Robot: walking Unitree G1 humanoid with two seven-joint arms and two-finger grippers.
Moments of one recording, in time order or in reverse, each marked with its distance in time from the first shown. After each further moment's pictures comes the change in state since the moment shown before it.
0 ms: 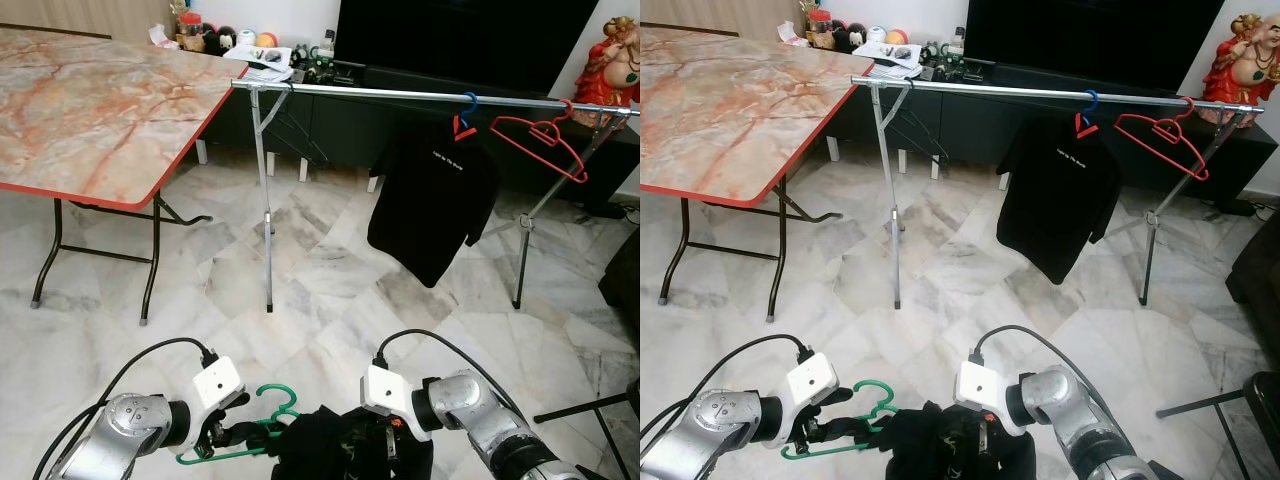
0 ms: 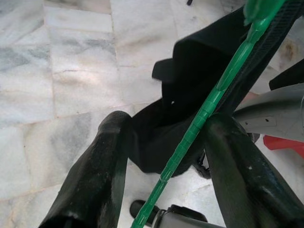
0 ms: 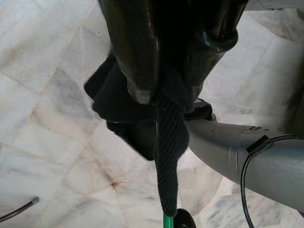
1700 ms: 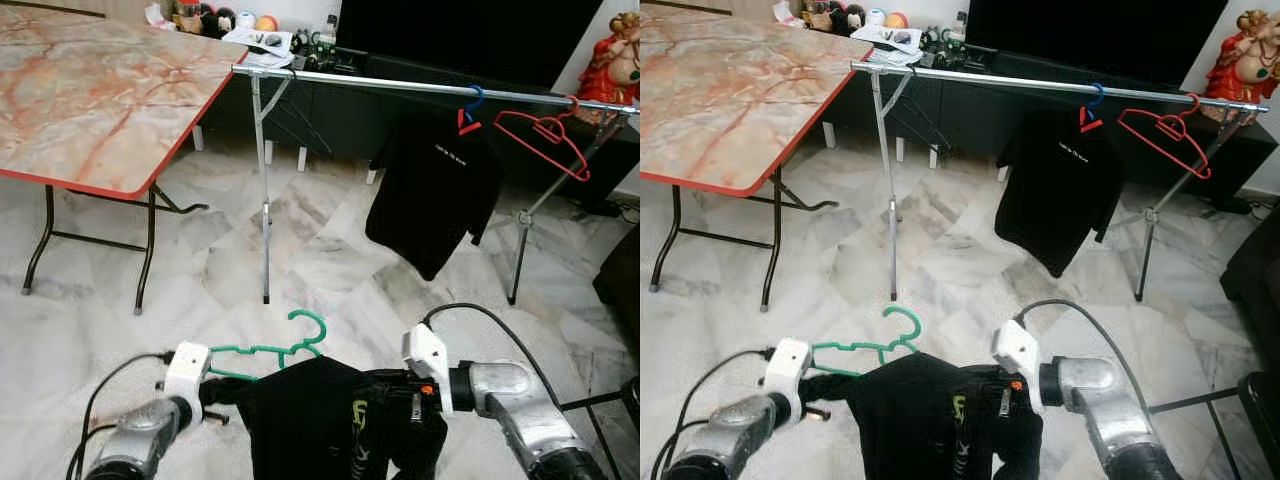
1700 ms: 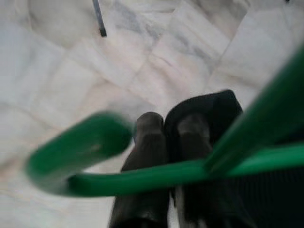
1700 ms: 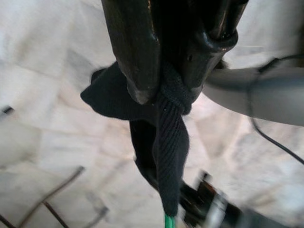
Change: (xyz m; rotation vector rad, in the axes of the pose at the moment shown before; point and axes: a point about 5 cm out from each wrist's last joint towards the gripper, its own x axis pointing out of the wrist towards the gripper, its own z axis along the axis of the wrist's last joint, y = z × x) left arm 0.014 0.053 -0.040 -0.426 -0.061 0.576; right arm -0.040 -0.009 0.015 0.149 -0.224 -0.180
